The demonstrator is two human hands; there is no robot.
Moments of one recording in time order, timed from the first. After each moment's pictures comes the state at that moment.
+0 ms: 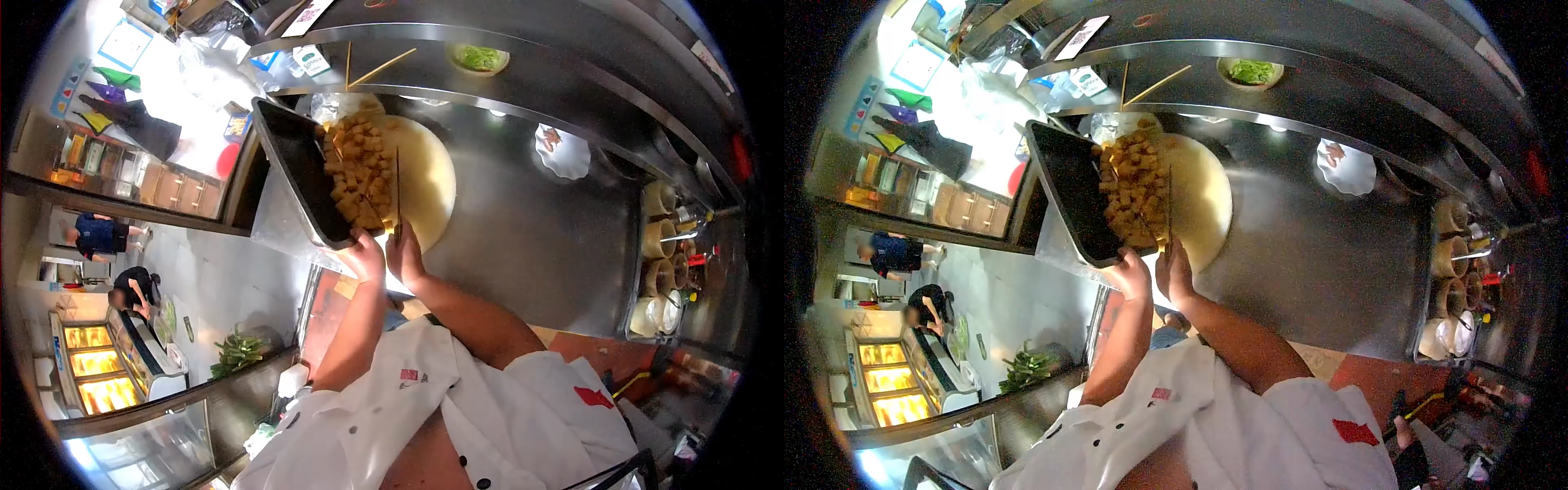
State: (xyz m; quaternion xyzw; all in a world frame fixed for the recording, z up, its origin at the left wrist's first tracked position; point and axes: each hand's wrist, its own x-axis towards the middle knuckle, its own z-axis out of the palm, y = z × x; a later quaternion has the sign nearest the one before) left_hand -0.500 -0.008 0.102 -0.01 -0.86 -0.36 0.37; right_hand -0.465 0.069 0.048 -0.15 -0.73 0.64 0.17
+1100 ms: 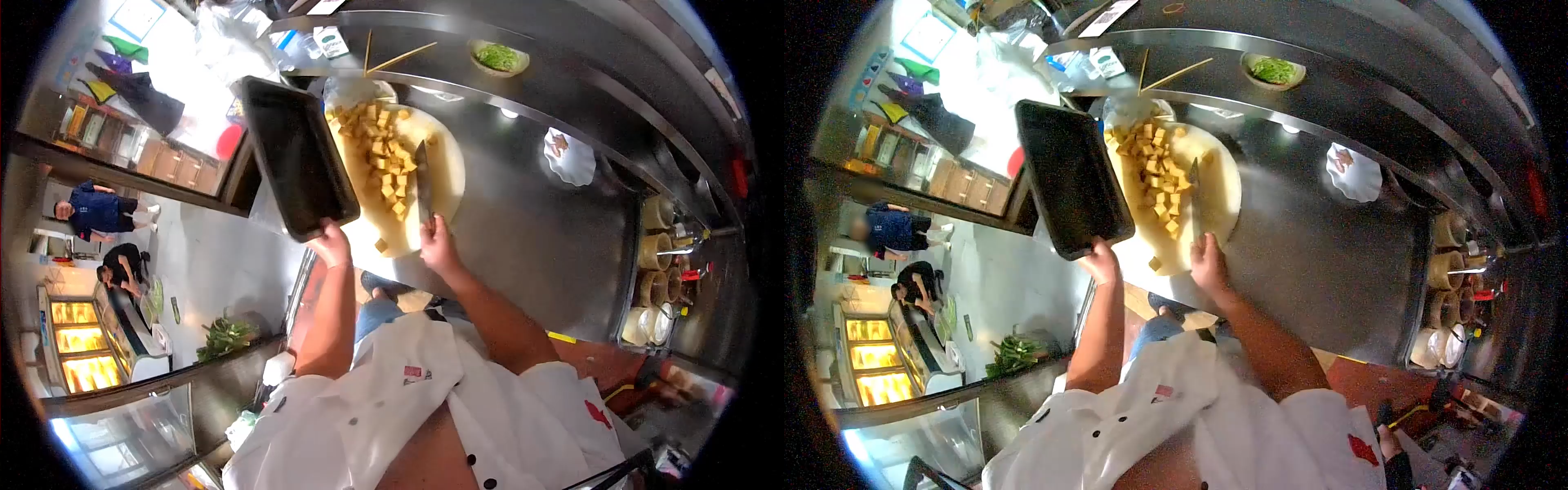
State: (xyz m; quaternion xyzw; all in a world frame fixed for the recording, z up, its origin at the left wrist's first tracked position) left_hand -0.544 -0.118 0.047 0.02 -0.81 -0.43 0.41; right_hand -0.444 0.129 -0.041 -0.18 -0.73 0.65 0.07
